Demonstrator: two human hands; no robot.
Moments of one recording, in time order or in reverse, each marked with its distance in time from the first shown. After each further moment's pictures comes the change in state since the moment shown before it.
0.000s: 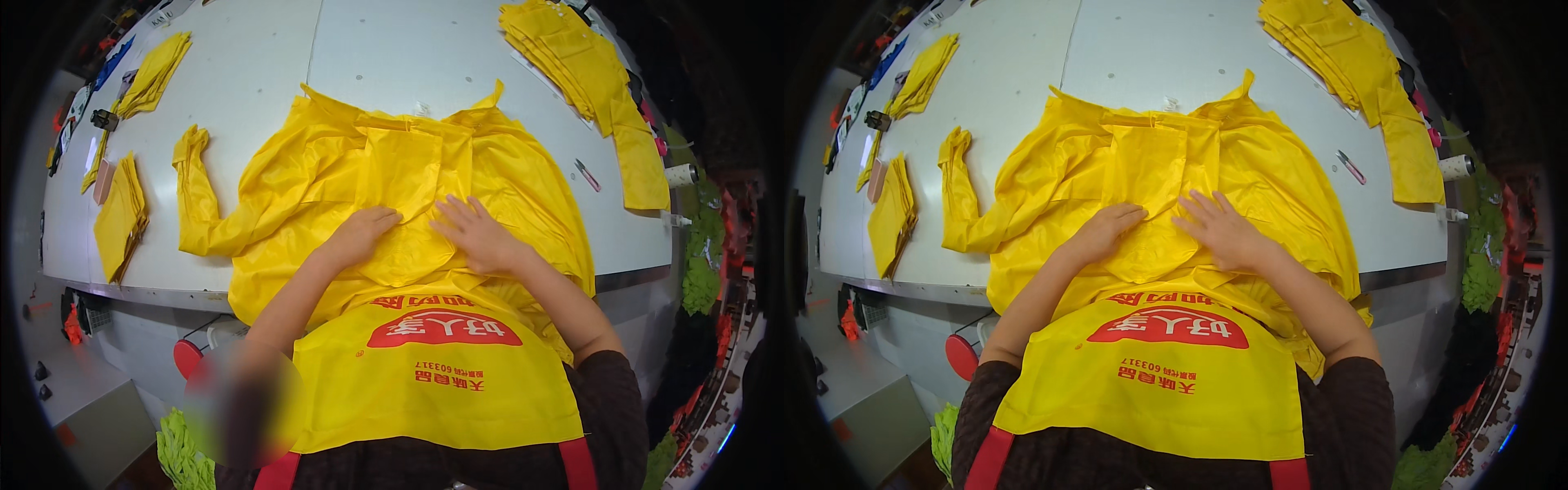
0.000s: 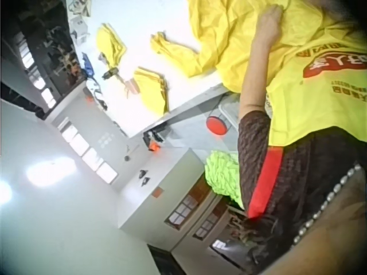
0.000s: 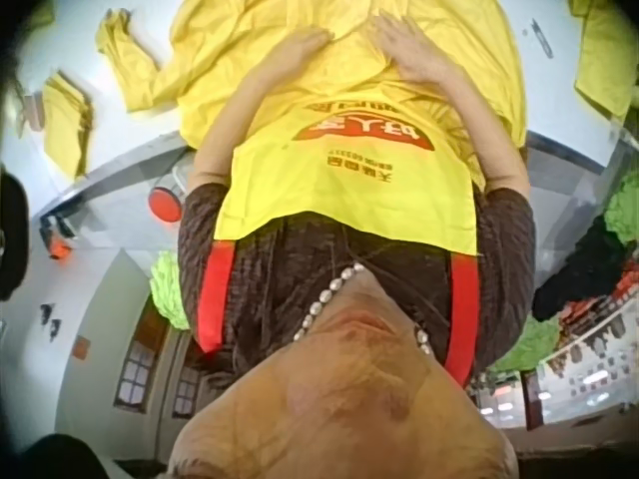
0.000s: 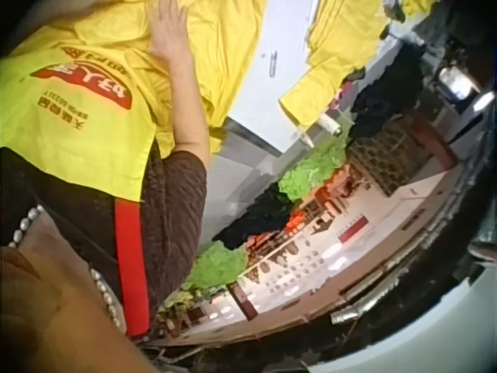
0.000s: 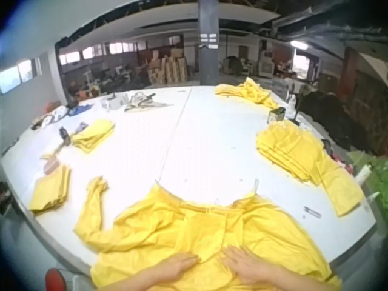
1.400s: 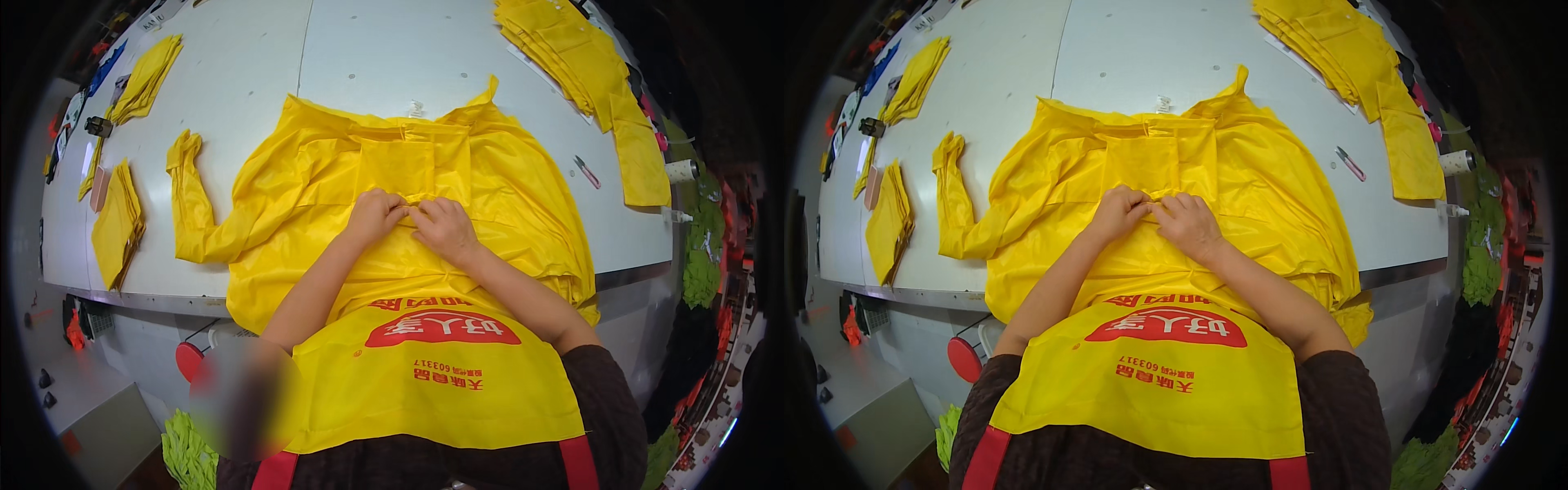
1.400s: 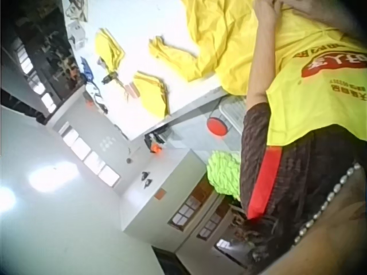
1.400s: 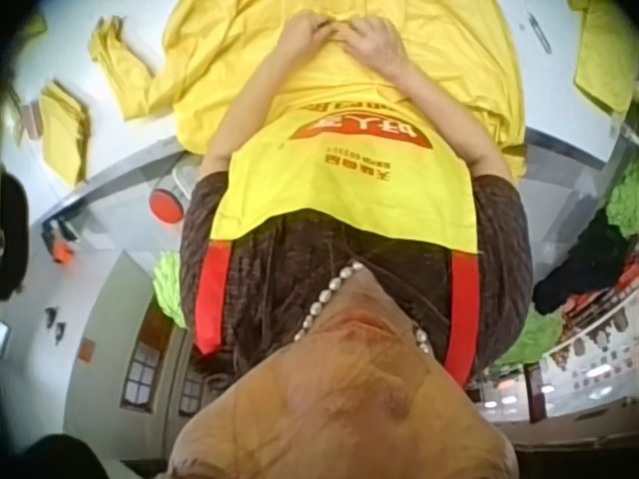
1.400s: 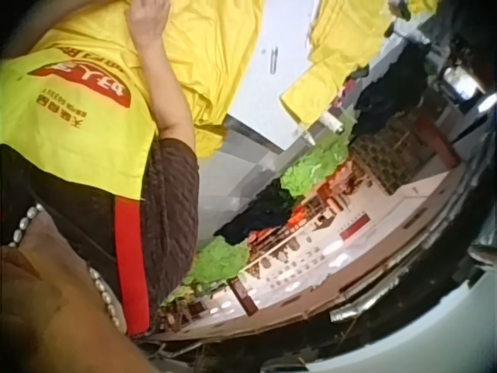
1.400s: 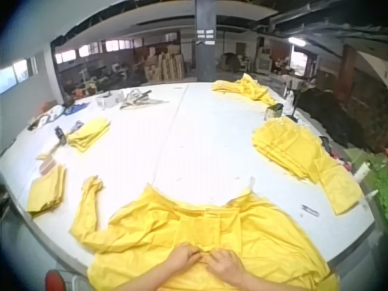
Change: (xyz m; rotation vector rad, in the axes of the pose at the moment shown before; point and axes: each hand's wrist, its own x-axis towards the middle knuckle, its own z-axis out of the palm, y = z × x) left_hand 0.054 -0.004 0.019 -0.174 0.201 -0.296; right_hand 0.048 -0.011 0.047 -0.081 0.632 0.134
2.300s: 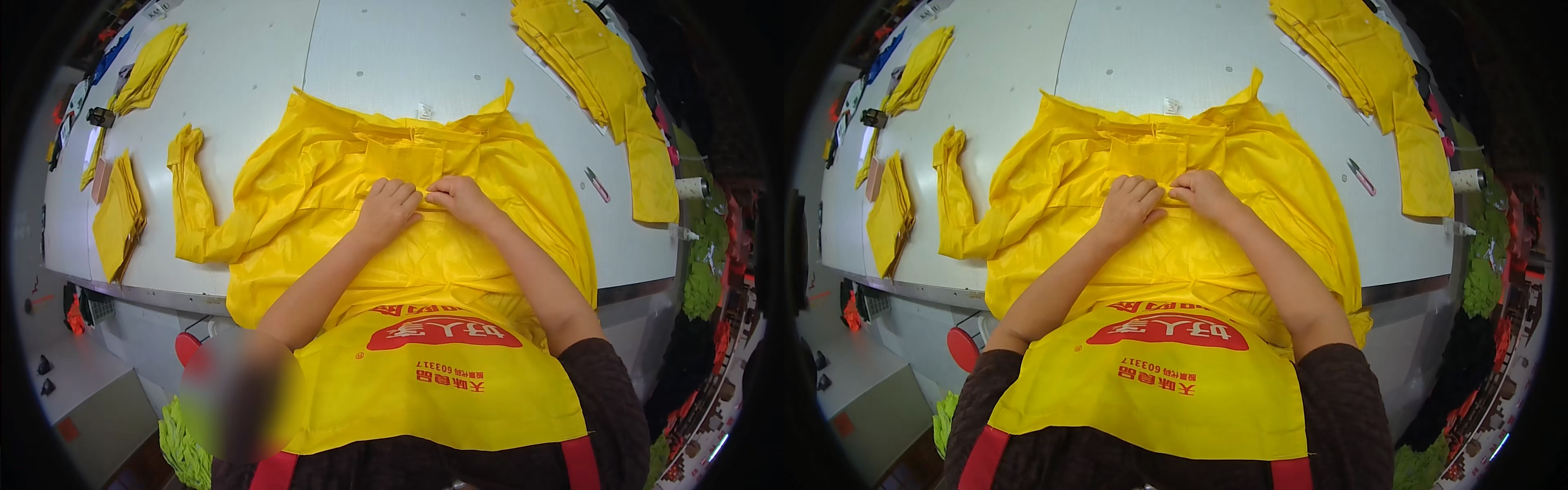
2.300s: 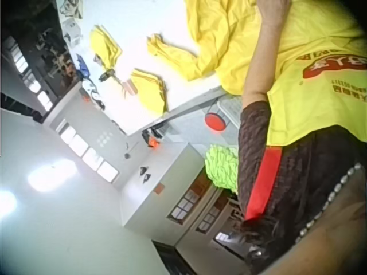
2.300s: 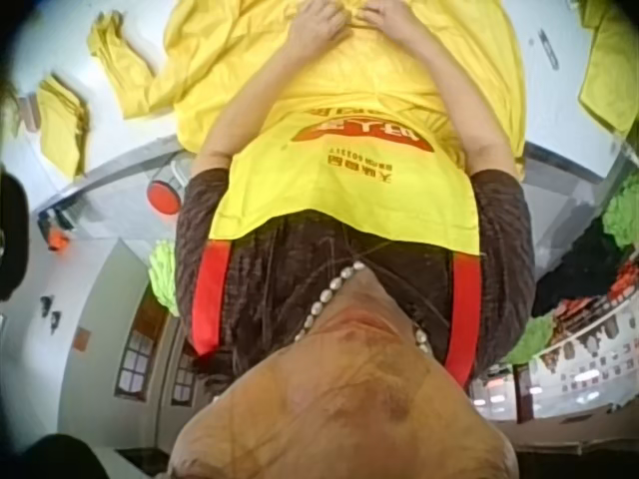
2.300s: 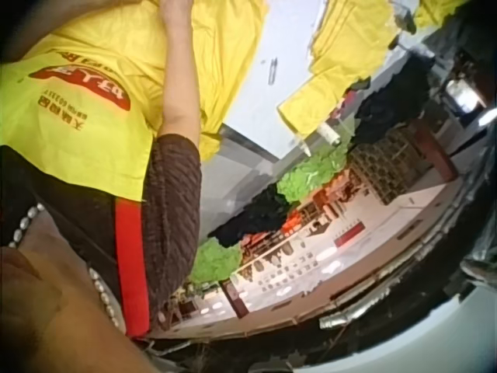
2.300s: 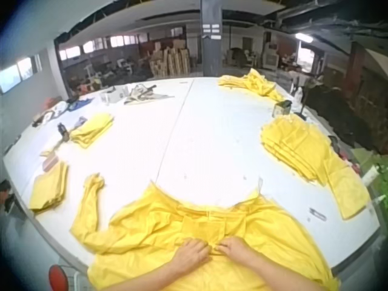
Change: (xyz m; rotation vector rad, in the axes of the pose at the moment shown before) left_hand 0.023 0.004 -0.001 0.426 0.254 0.400; right_hand 0.036 0.074 0.020 0.716 -0.406 0.534
